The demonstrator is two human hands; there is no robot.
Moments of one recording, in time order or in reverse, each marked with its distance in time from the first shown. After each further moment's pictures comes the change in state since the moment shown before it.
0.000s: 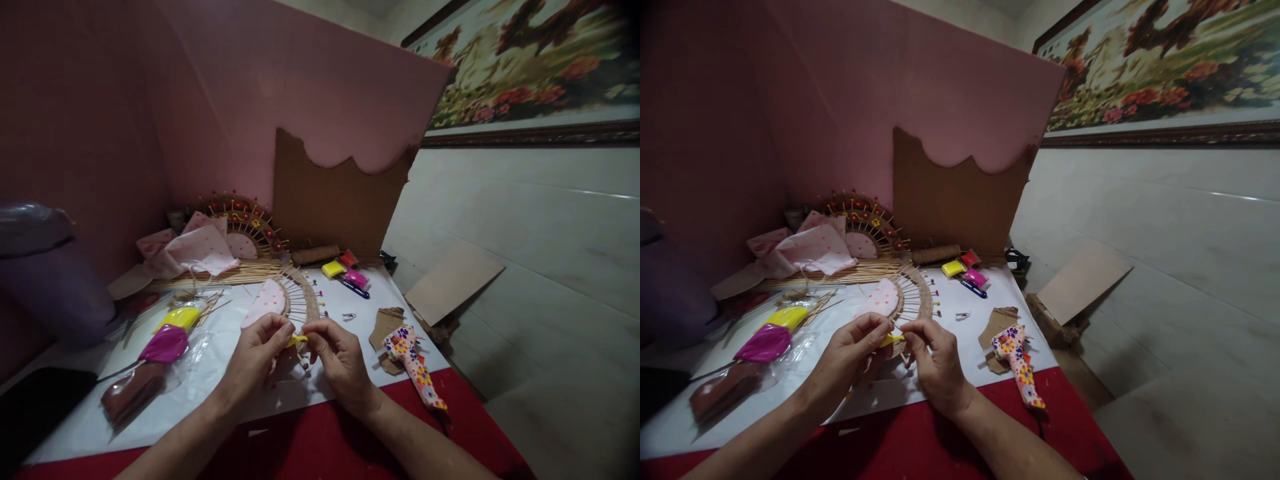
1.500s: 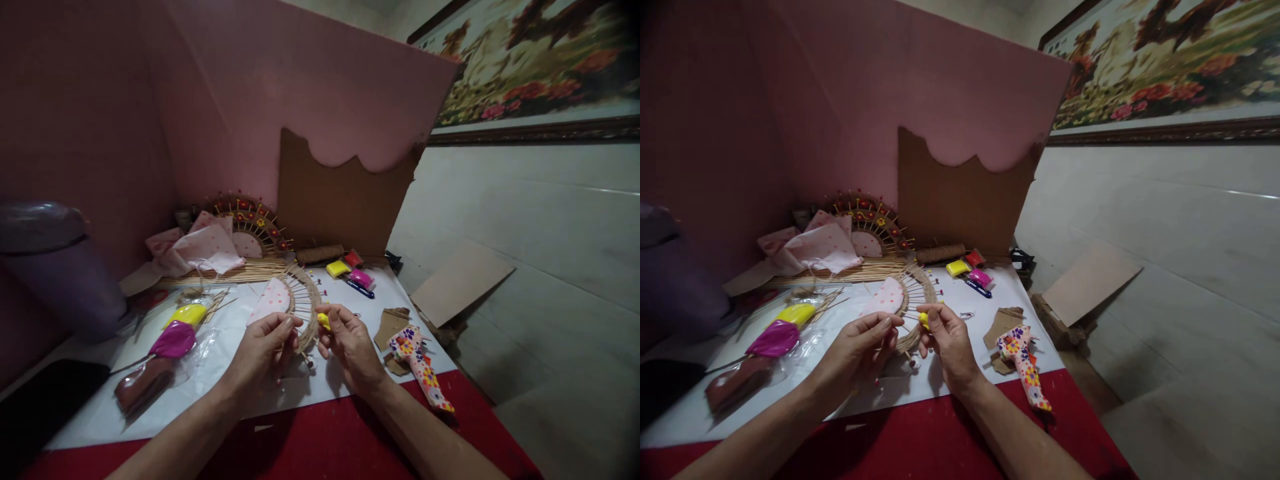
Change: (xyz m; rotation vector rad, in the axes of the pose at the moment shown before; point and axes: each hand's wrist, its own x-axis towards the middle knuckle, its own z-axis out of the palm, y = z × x) left_hand 0.003 0.002 -0.001 -0.248 0.037 -0.114; right_hand 0.015 0.001 -0.004 0.707 0.074 0.388
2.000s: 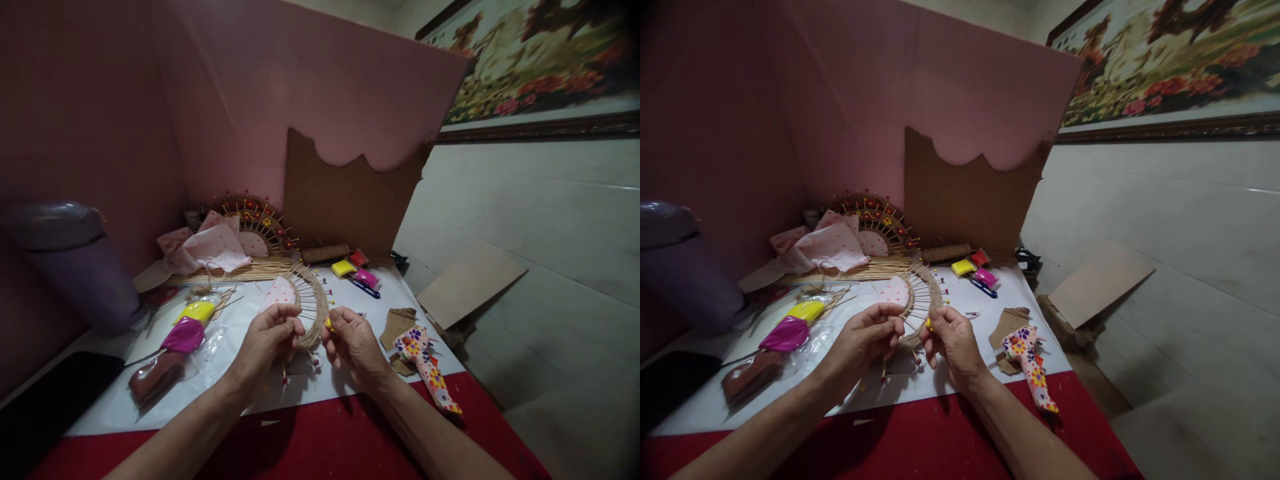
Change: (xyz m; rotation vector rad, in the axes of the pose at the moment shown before) left_hand 0.002 0.002 -0.002 0.020 0.001 0.101; right_hand 0.000 0.000 -0.002 -0.066 -0.032 0.102
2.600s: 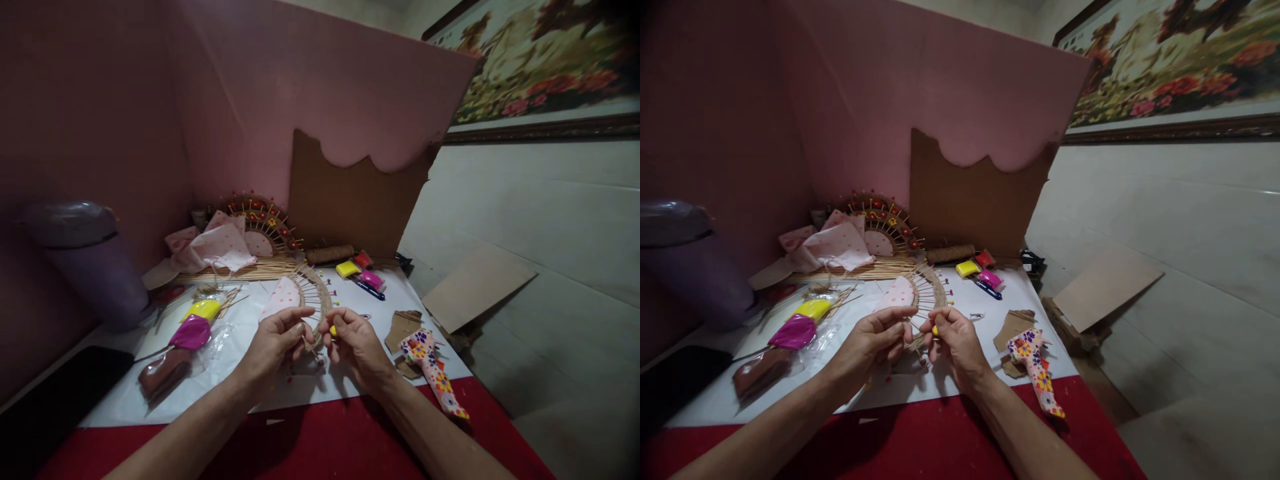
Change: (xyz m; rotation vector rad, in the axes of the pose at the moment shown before) left_hand -0.001 -0.003 0.000 0.012 -0.103 -0.016; right_hand 0.001 0.000 -0.001 0.069 -0.009 0.024
